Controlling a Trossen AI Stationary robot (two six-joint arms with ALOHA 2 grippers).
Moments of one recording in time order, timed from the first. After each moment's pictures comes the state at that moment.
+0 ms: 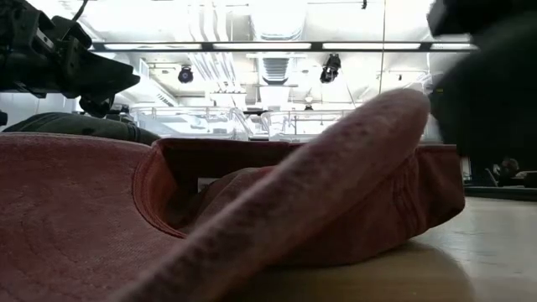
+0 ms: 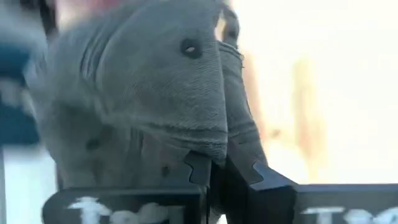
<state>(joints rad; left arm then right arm) 0.07 0.02 0.01 0.02 -0.02 -0.19 0.34 1.09 0.79 -0.72 -0.08 0.61</state>
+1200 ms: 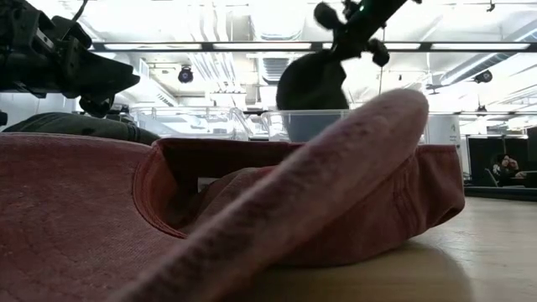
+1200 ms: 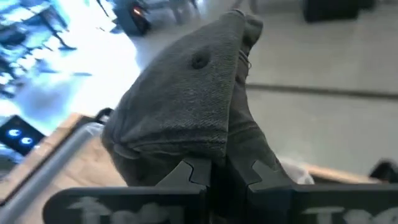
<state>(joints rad) 0.07 0.02 0.01 0.02 -0.02 -0.19 -0.37 1.34 1.20 -0.34 0.54 0.64</state>
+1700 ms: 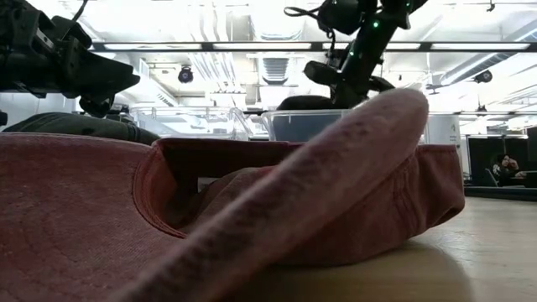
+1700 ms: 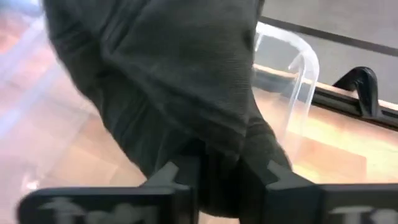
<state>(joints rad) 0.07 0.02 0.01 0.02 -0.02 -0.19 -0.30 1.52 1.17 -0.60 0.54 0.74</state>
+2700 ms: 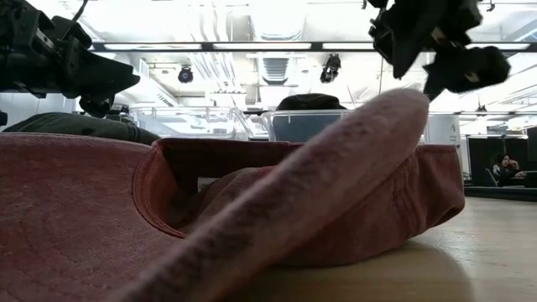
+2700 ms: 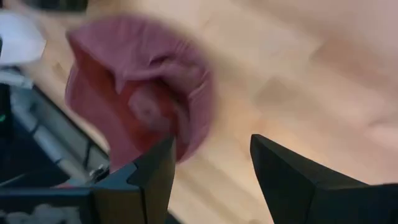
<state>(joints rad) 0.07 0.02 0.01 0.02 -0.02 -0.19 0.29 1.41 0.98 -0.58 -0.09 1.47</state>
